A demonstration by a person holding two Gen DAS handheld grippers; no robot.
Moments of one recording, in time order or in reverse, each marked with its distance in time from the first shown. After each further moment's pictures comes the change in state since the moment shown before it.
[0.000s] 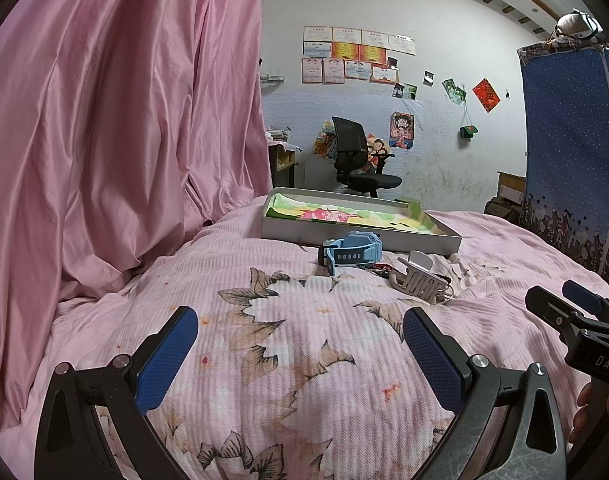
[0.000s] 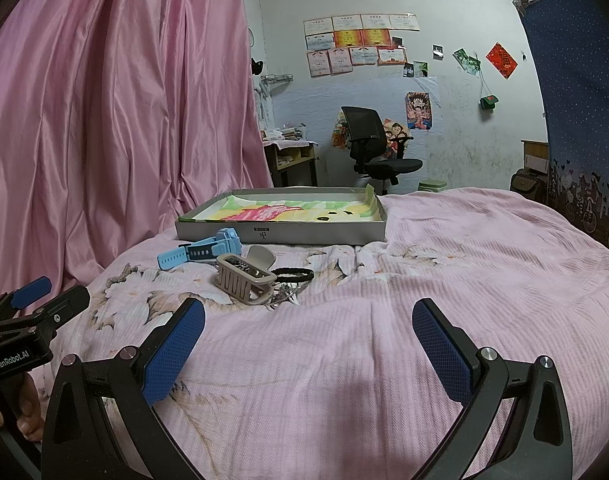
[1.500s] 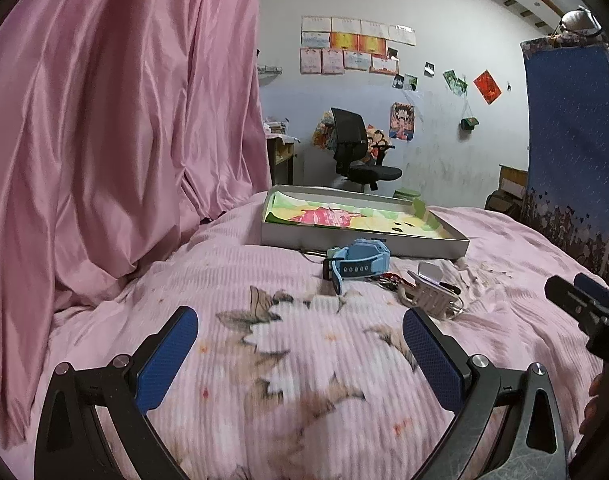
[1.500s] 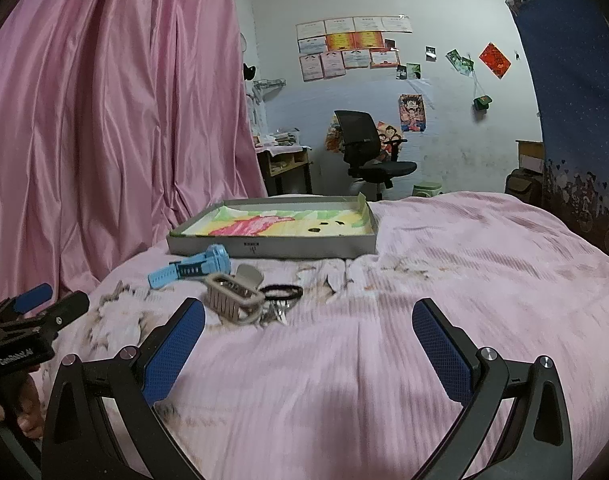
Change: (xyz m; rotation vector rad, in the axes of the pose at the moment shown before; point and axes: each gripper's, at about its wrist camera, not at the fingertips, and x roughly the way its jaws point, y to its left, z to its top) left arm 0.023 -0.007 0.021 0.011 0.045 -0.006; right arm 0.005 -0.009 0.020 0.019 -0.009 -0.008
